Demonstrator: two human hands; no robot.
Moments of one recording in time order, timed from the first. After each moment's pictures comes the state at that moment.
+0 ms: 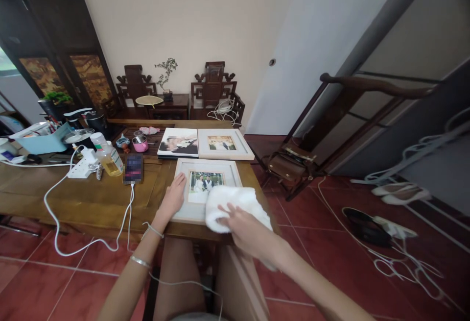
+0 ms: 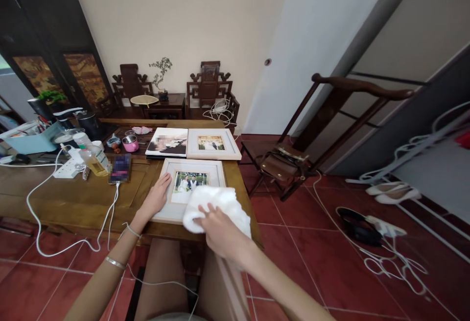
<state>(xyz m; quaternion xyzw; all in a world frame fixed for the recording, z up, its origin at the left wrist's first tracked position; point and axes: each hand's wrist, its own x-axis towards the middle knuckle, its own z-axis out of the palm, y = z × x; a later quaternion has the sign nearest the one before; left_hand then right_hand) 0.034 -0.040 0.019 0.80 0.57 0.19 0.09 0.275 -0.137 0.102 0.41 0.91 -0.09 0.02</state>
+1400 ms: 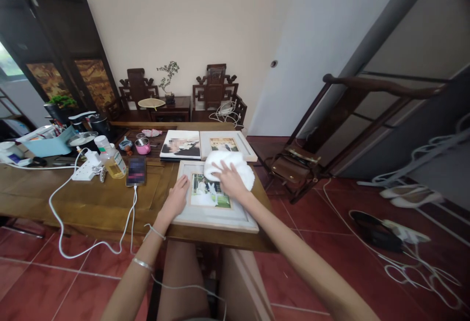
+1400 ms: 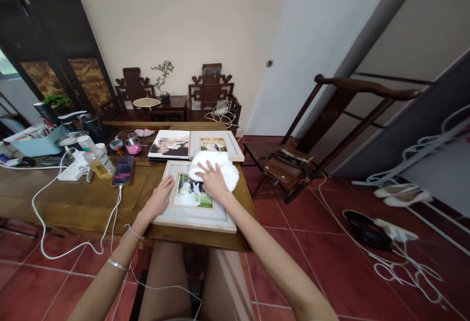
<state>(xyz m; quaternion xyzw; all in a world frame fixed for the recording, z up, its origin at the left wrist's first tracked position) 0.035 -0.047 0.032 0.80 0.57 0.14 0.13 0.261 -0.007 0.071 0.49 0.87 0.03 -0.06</state>
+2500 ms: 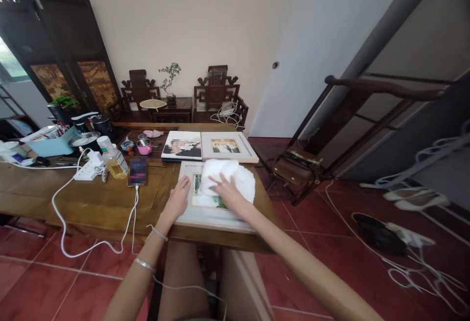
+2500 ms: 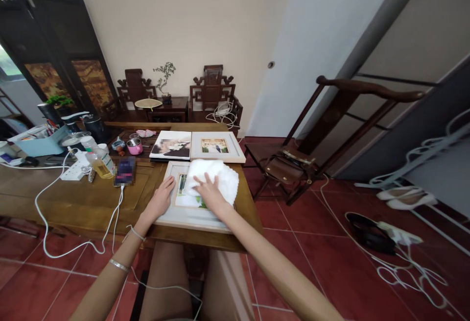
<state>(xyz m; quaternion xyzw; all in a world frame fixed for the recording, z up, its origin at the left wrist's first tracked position) 0.038 -0.049 0.035 0.79 0.58 0.17 0.13 0.246 -0.039 0.080 0.48 0.88 0.02 0.03</state>
